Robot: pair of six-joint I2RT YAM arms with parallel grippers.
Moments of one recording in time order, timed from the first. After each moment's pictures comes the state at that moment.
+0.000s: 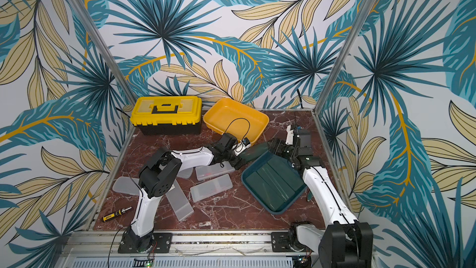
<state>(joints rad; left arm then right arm) -0.73 2.16 1.45 -0.10 0.18 0.21 0.02 1.17 0.88 -0.37 -0.26 0.45</state>
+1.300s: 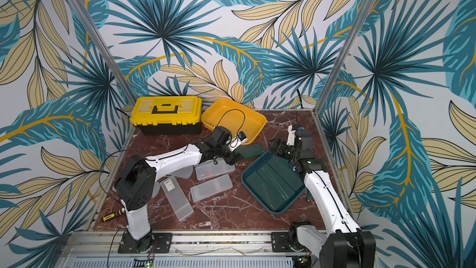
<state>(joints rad) -0.73 1.88 1.38 -0.28 0.19 0.19 0.02 1.11 0.86 -0.36 -0.26 0.45</state>
